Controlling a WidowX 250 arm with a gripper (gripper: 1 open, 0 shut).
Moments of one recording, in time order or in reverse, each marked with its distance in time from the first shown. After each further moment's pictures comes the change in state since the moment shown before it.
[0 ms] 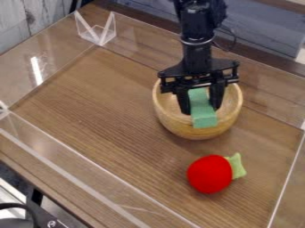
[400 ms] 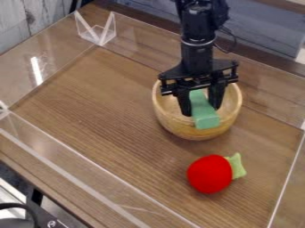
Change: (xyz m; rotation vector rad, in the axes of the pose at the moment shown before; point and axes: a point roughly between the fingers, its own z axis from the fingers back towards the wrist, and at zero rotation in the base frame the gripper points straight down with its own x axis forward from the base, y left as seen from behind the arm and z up) arm -0.007 -0.005 -0.002 0.022 -0.001 0.072
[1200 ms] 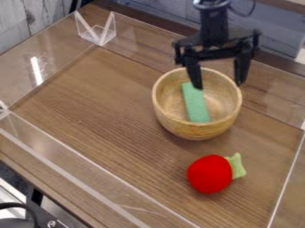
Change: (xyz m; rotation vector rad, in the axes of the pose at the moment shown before) arm 0.004 -0.023 0.048 -0.096 0.039 -0.214
